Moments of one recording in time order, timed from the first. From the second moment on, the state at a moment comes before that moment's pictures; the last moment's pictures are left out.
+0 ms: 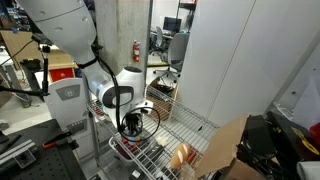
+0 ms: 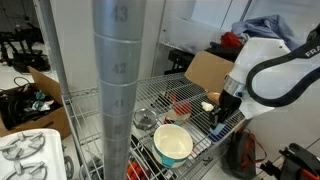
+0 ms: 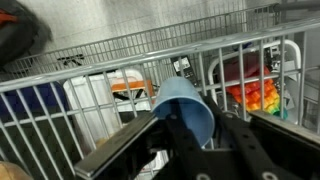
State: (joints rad) arm 0.05 0.64 -0.07 -2.08 0.01 2.73 0.12
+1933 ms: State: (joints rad) arm 0.14 1.24 -0.10 -0.86 0.12 2.22 0.81
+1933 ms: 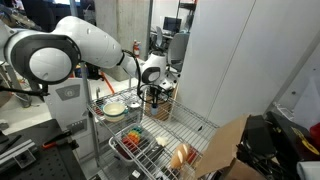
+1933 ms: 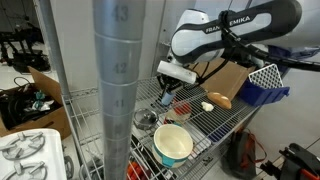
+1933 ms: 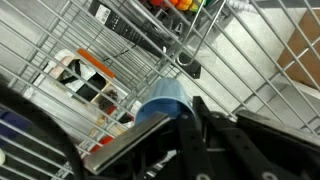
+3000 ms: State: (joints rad) arm 0.16 0.98 -0.07 -0.83 0.11 1.90 0.73
